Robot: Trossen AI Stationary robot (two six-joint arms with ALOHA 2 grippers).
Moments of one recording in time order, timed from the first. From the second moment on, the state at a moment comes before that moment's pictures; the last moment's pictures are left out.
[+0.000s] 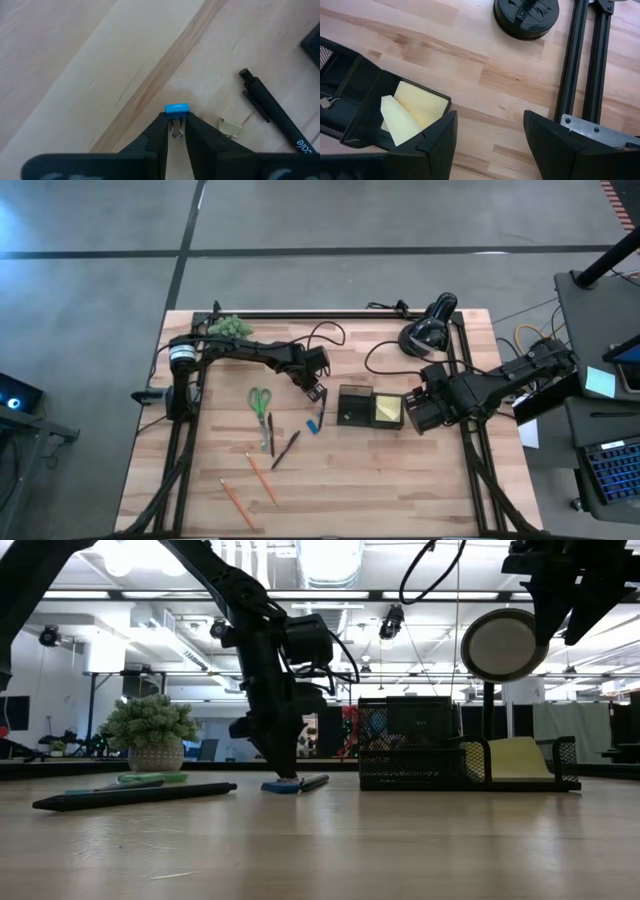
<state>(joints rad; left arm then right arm) 0.24 1.93 1.26 -0.56 -0.02 -0.44 0.40 1.30 1.12 -1.56 0.52 1.67</state>
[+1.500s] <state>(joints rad) -0.03 1.87 1.31 -0.18 -0.01 -0.46 0.40 1.30 1.13 -1.57 0.52 1.57</state>
